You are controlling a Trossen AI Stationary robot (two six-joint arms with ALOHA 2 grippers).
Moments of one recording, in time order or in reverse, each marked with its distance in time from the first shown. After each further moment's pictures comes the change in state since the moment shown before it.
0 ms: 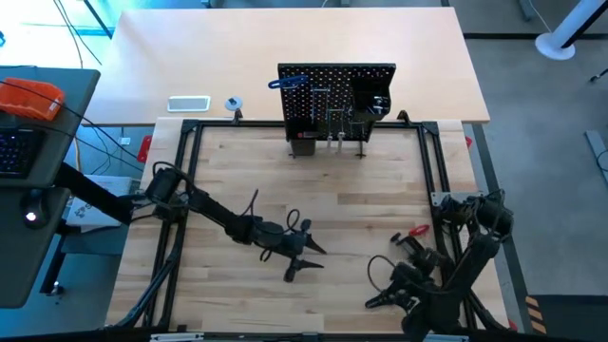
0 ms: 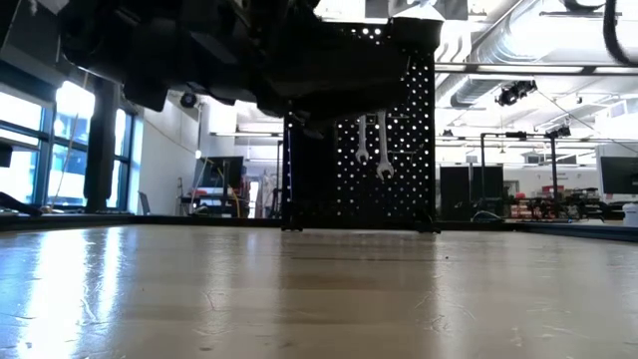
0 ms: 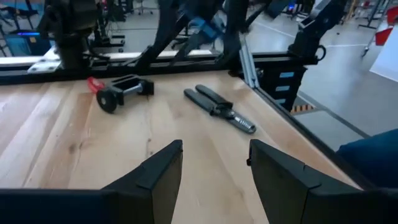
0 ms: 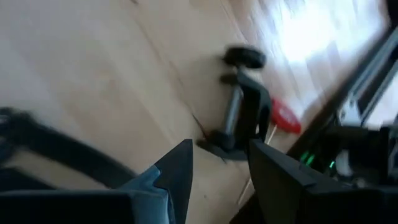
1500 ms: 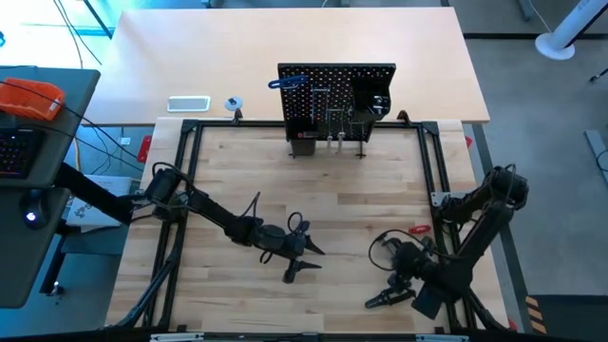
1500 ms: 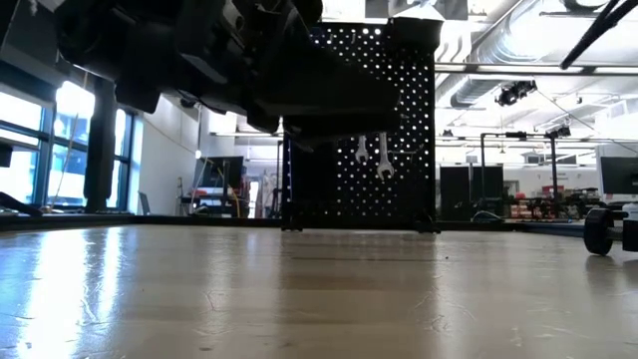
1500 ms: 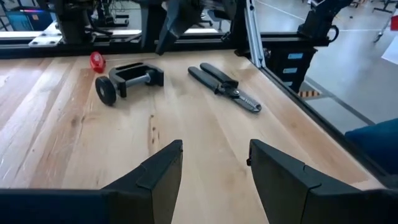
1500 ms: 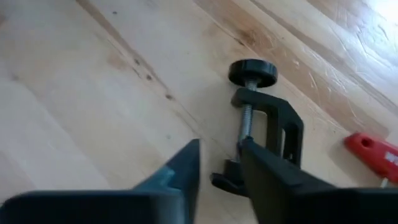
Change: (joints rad) left arm -0.011 0.000 0.000 -0.080 -0.032 -0.023; right arm -0.002 -0.309 -0.398 0.453 0.286 0.251
